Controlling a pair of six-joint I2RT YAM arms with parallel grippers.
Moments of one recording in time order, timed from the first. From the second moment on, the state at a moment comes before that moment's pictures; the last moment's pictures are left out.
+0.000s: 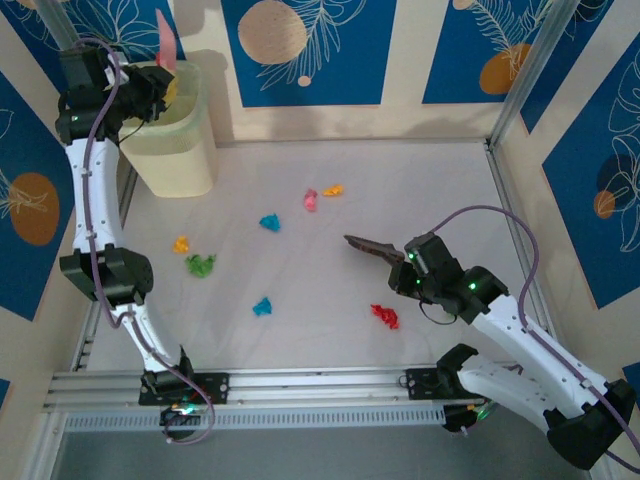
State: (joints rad) left arm 0.18 1.91 2.29 -0.71 0.70 -1.09; right arm 0.61 0.84 0.80 -0.94 0.11 0.81
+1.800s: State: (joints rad) left arm -0.36 1.21 1.40 -0.47 0.56 -0.95; right arm 0.37 0.80 0.93 -0.90 0.19 0.83
